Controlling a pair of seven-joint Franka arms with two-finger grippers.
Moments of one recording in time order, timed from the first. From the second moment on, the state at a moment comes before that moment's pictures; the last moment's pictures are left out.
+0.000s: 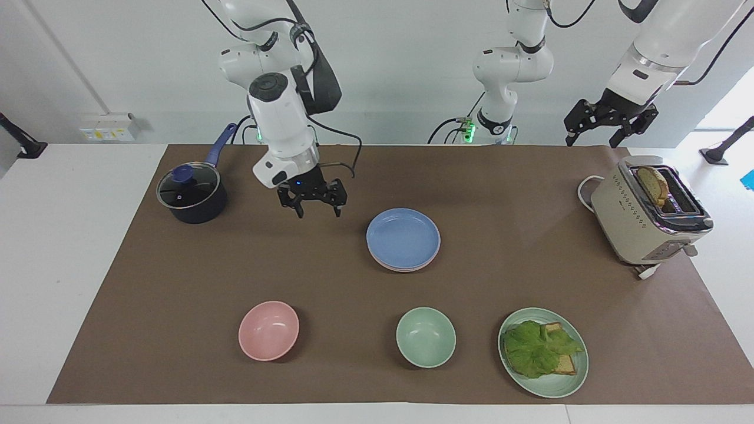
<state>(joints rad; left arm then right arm) -0.01 -0.06 -0.06 -1.57 -0.03 1.46 0.02 0.18 -0.06 0.05 -2.00 0.05 2.06 0.37</state>
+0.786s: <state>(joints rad) -0.01 -0.06 -0.06 -1.57 -0.03 1.46 0.02 -0.07 -0.09 0.04 -1.61 -0.02 1.54 0.21</state>
